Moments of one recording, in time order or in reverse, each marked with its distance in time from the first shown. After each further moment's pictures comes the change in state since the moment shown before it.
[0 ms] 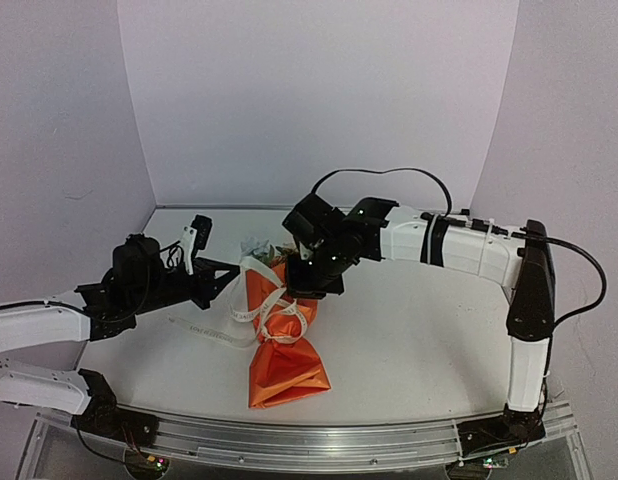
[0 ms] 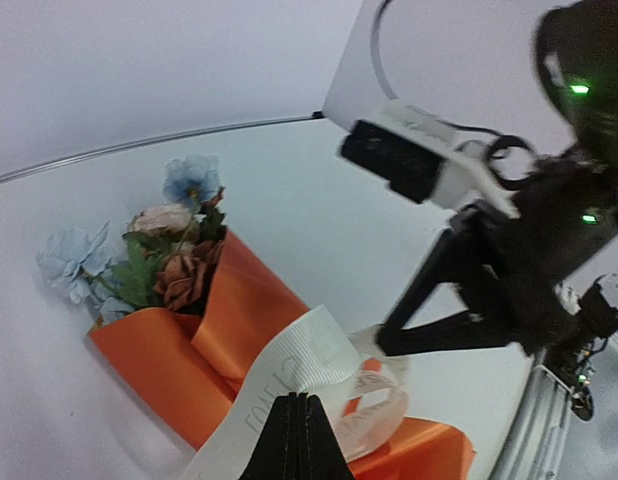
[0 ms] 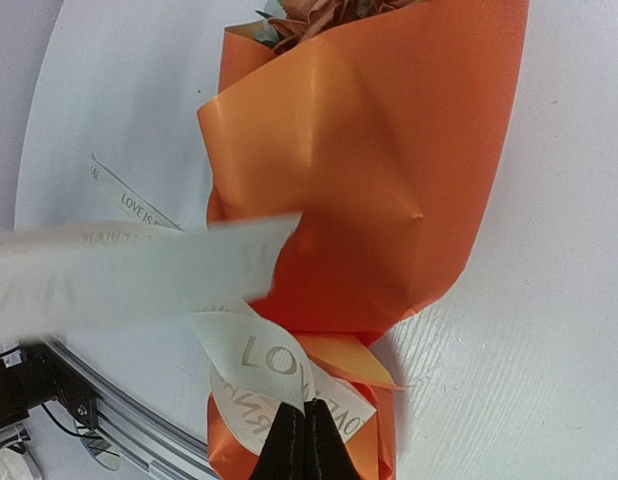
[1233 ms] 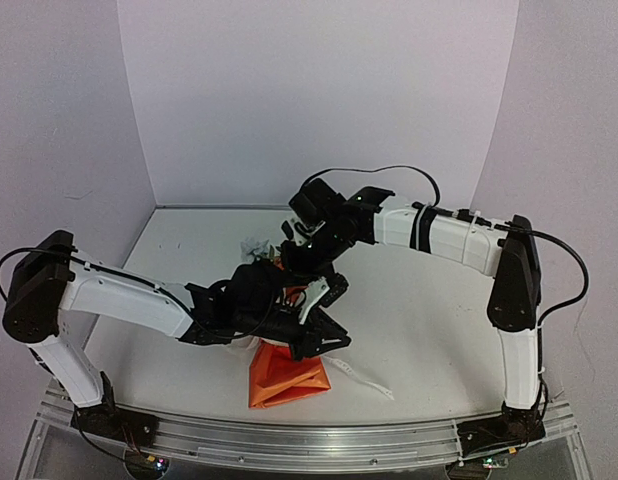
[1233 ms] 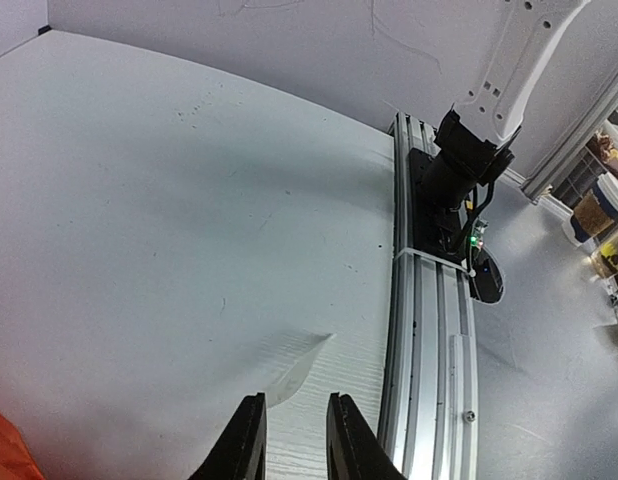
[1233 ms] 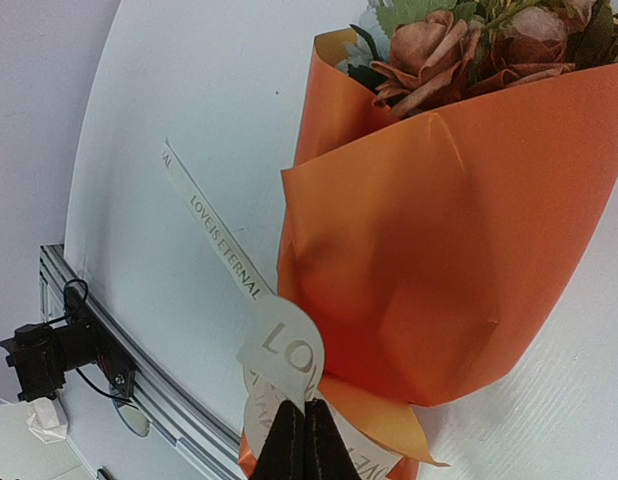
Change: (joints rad) left arm -0.390 0.641 0.392 0.081 0.207 0.105; right arm -0.093 0.098 0.114 0.044 -0.259 -0.149
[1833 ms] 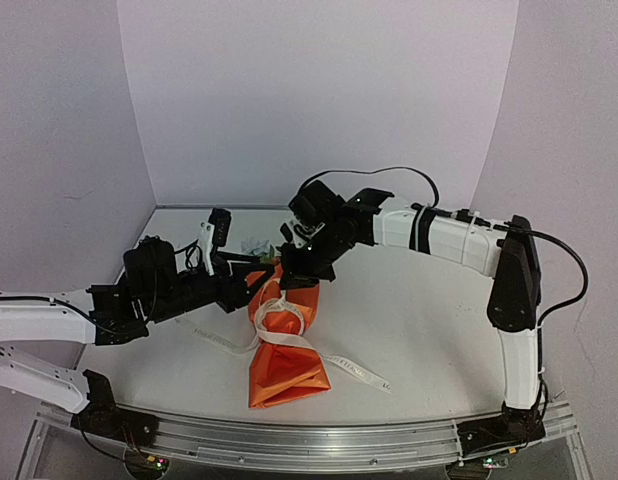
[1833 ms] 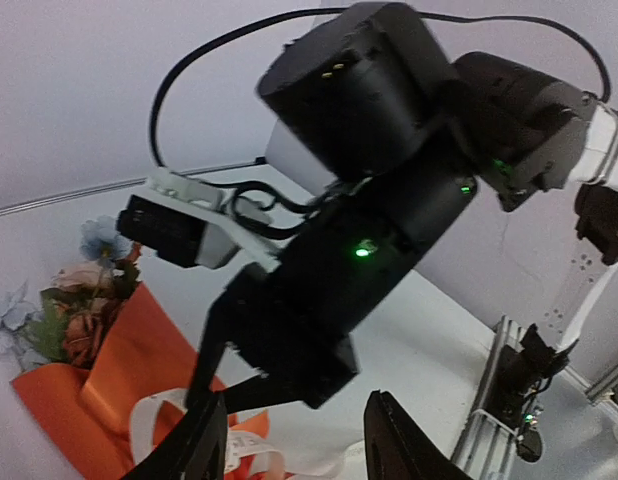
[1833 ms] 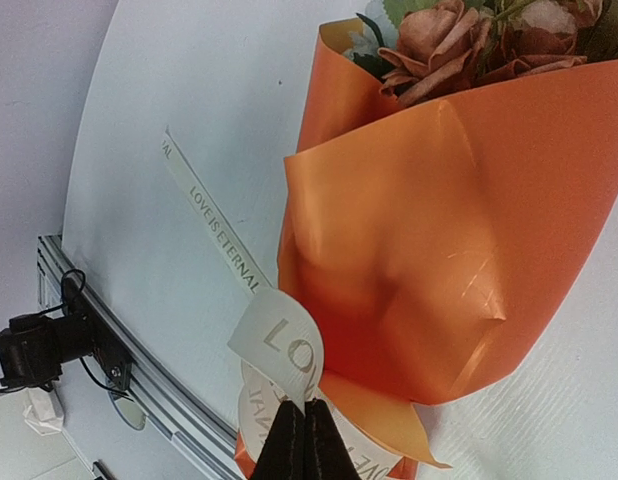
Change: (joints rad) left arm 0.149 -0.580 -0.313 0.012 -0.422 -0.188; right arm 0.007 0.000 -0.010 0.002 -0.014 -0.015
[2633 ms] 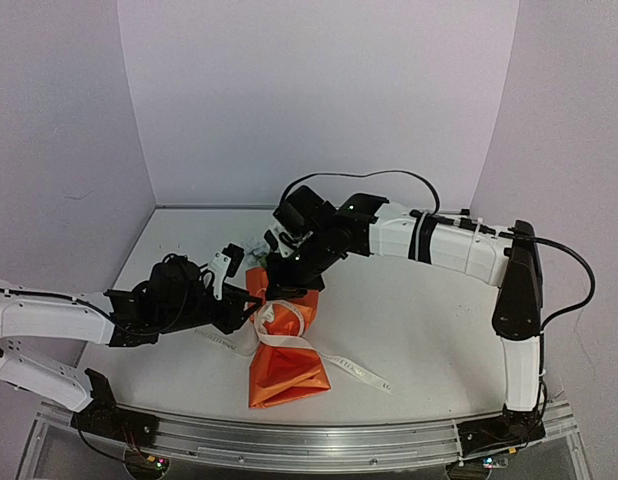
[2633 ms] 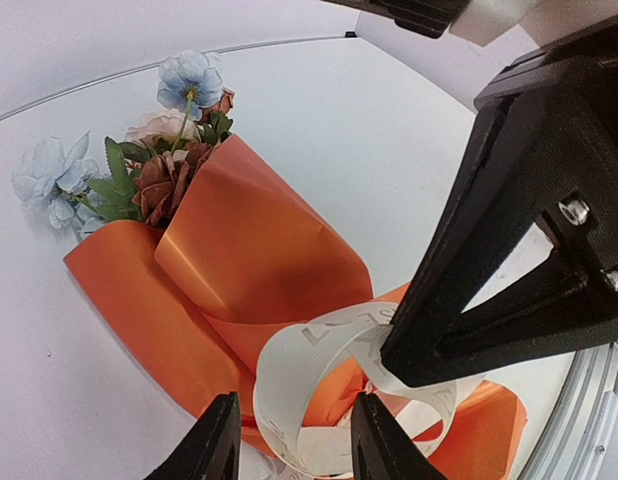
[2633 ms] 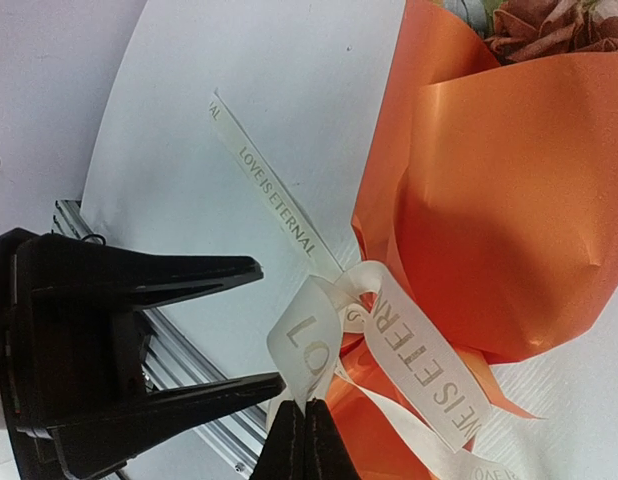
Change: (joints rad) left arm 0.060 0.111 -0.060 -0.142 -0.021 0.077; right arm 0.088 -0.026 0.005 0.000 0.019 0.020
